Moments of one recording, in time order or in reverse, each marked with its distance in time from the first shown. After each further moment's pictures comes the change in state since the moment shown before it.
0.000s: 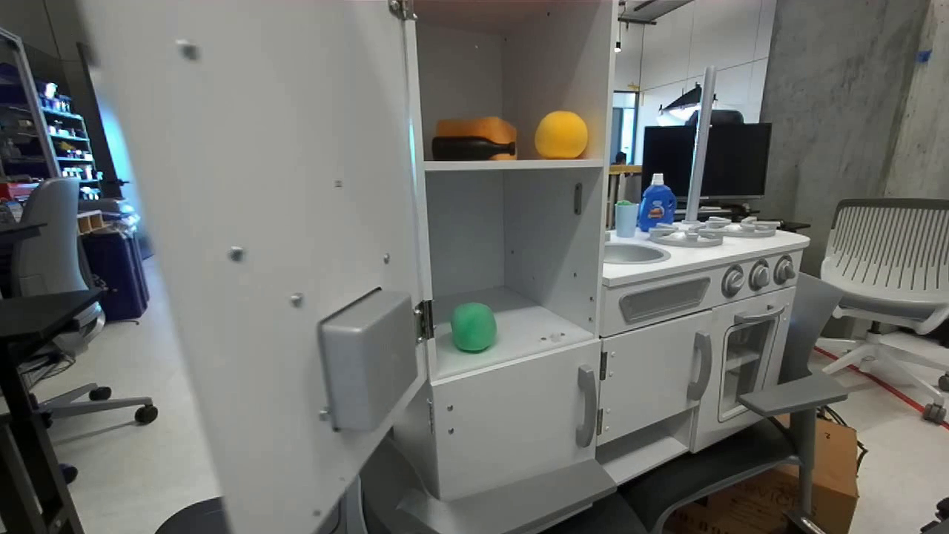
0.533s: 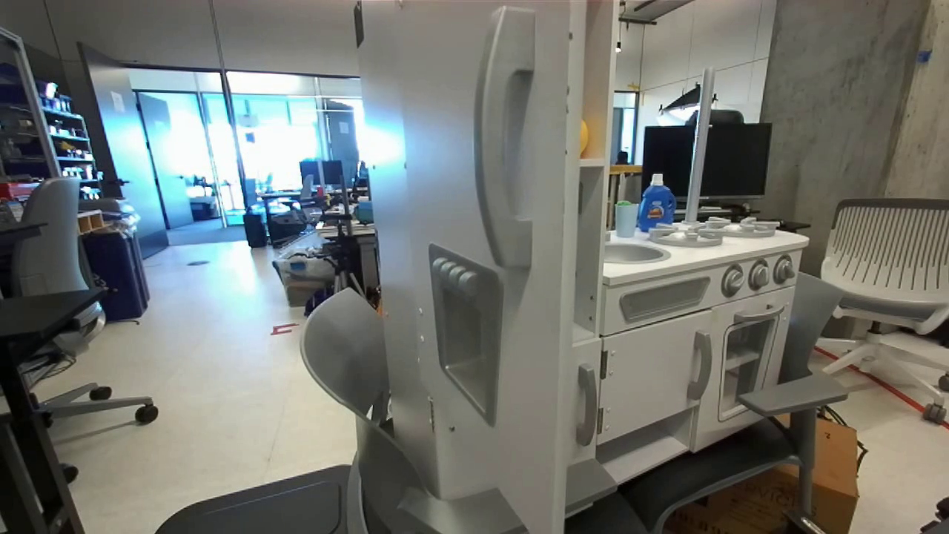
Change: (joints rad) arm 0.001 0.001 -0.048 0.031 0.001 -0.092 -0.142
